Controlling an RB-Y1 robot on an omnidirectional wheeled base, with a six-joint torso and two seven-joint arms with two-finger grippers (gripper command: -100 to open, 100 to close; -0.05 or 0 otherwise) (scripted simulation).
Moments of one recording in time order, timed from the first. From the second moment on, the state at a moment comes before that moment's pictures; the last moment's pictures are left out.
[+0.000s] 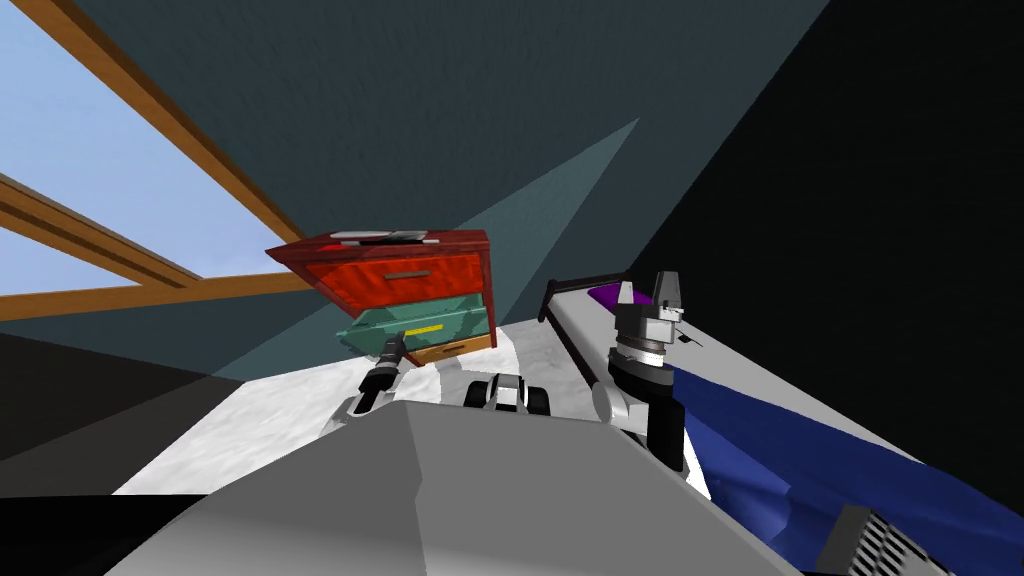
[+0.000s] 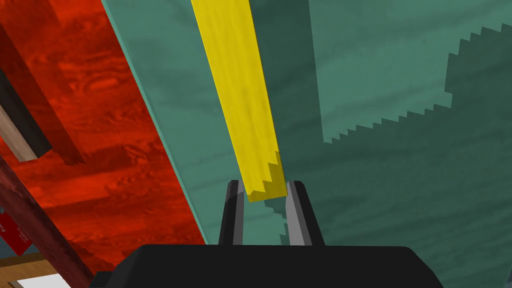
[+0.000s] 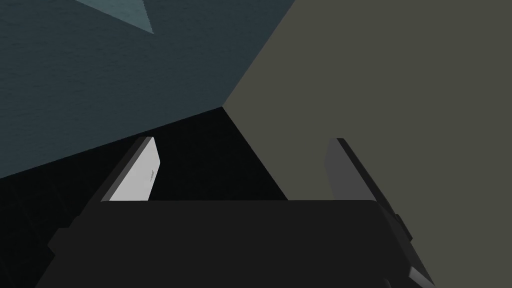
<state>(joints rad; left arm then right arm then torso) 0.12 0.27 0.55 -0.89 -0.38 -0.74 0.35 0.50 -0.04 -0.01 -2.40 -0.07 -0.47 0.14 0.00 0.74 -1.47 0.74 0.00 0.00</state>
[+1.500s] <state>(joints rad) -0.01 0.38 0.65 -0.84 -0.34 -0.52 0.36 0.50 -0.04 -0.01 -2.40 -0.07 -0.47 0.14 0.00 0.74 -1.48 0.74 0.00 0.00</state>
